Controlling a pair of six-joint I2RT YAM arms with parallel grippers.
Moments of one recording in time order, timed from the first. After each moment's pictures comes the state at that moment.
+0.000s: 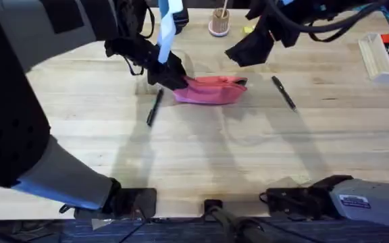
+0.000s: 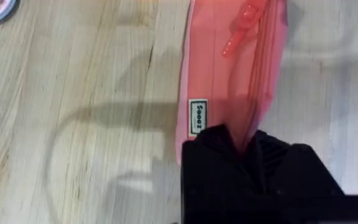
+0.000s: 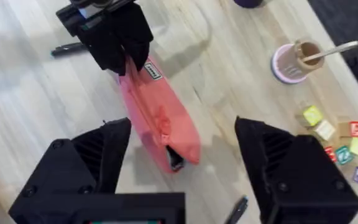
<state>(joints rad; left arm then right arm) -0.15 1.76 1.21 -0.81 0.71 1.18 0.34 1.44 1.48 -0.94 -0.37 -0.60</state>
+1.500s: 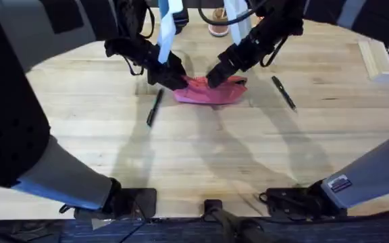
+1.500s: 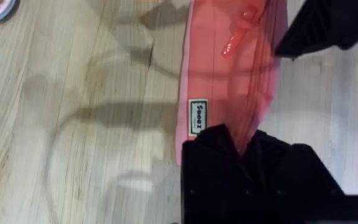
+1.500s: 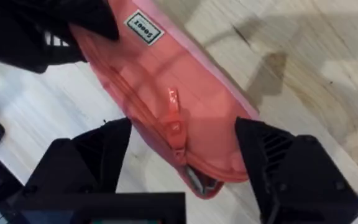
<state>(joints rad) -0.15 1.76 1.21 -0.81 0.71 1.18 0.36 1.84 1.48 -0.99 -0.38 -0.32</state>
